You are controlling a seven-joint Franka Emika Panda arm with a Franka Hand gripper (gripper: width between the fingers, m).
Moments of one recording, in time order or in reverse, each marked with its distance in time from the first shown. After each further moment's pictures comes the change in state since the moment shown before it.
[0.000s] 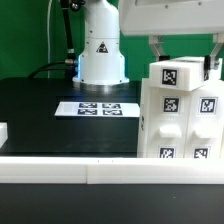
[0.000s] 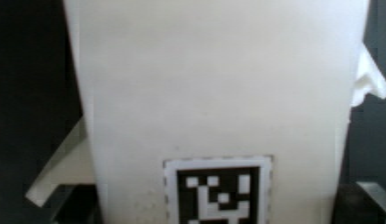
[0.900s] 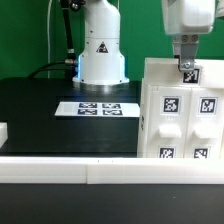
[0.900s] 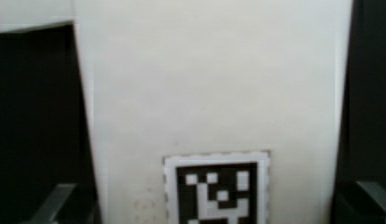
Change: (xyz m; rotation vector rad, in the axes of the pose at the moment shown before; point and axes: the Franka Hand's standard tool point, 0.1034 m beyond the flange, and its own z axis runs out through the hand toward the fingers) arm -0.003 0.006 0.000 0.009 -0.004 1.015
